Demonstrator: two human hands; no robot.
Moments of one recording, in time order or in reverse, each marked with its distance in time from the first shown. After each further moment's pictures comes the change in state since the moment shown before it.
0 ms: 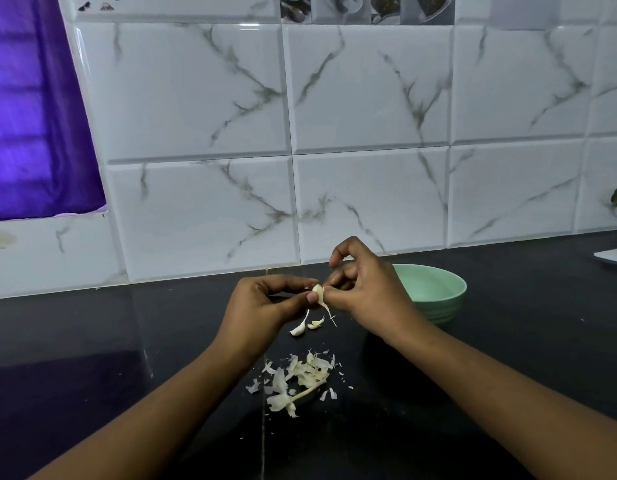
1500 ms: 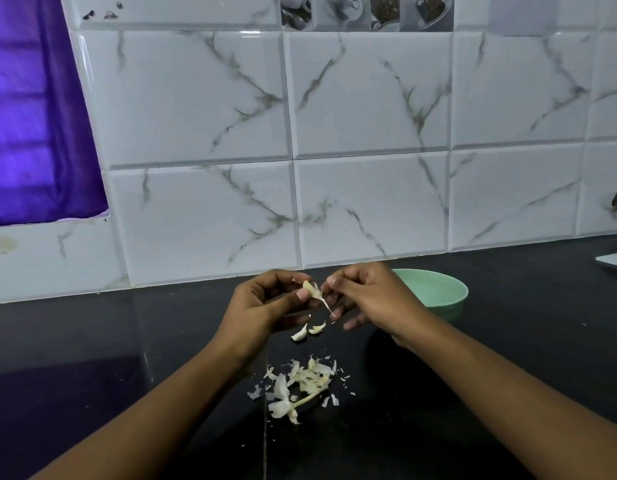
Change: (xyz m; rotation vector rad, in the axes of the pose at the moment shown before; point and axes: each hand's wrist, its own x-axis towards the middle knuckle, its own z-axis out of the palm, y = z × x) left_hand 0.002 0.000 -0.003 -0.296 -0.062 -0.077; right_hand 0.007 0.002 -0.005 0.218 -0.160 0.232
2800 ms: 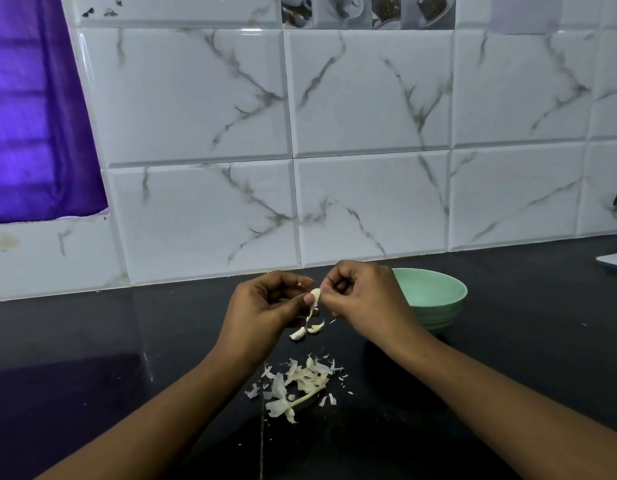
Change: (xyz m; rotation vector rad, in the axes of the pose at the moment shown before) left_hand -0.001 -0.005 0.004 0.240 0.088 0.118; right_hand -0.008 0.000 0.009 -0.334 0.219 -0.250
